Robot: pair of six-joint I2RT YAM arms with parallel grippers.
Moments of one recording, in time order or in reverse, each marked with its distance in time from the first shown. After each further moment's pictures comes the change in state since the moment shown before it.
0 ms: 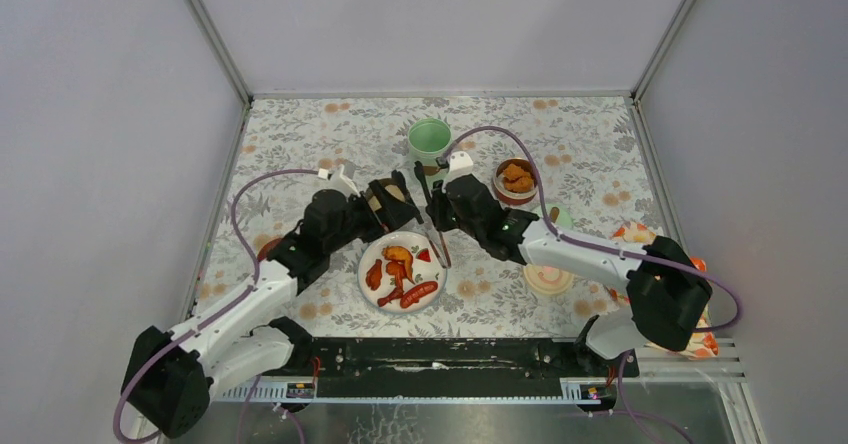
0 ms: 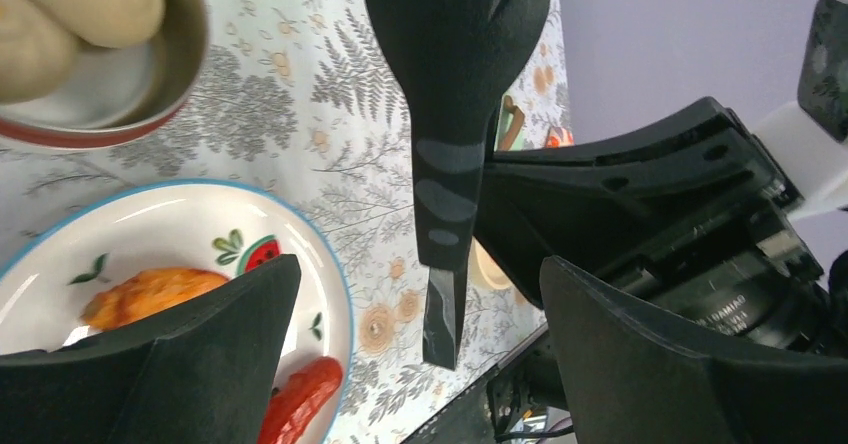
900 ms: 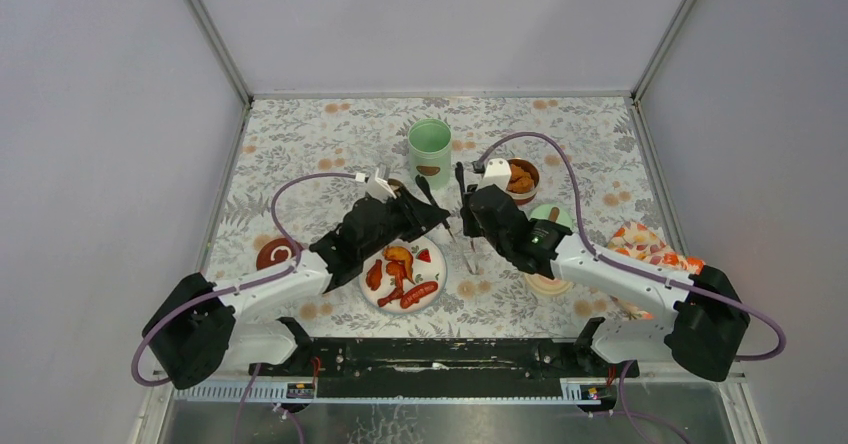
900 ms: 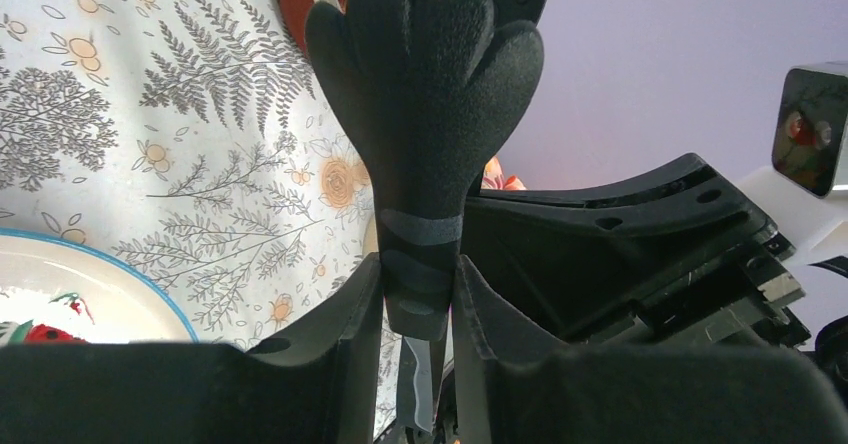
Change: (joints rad) left arm -0.236 0.273 0.007 0.399 -0.138 -0.190; right arm 0.000 -0.224 -0.093 -0.200 0.202 0.084
